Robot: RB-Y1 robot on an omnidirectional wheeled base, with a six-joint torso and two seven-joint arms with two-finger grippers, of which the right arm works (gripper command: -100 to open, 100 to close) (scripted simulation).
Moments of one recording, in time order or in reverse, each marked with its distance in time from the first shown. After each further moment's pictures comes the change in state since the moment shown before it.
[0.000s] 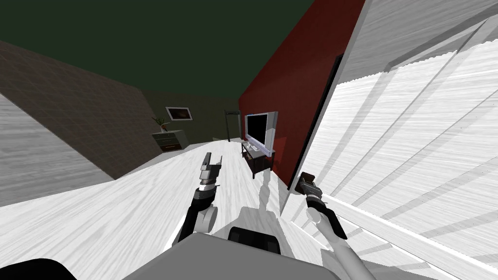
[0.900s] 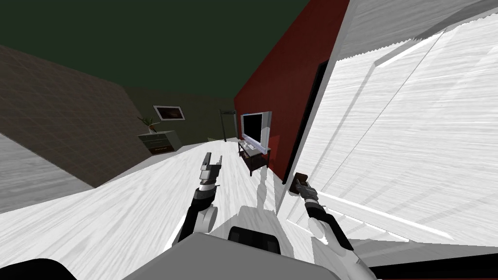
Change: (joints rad) arm 0.104 -0.098 0.164 -0.144 0.073 -0.026 -0.110
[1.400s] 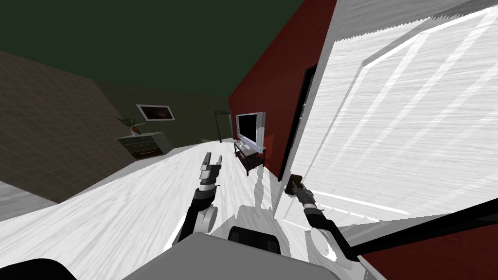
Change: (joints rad) arm 0.074 -0.070 0.107 -0.117 0.044 -0.011 -0.059
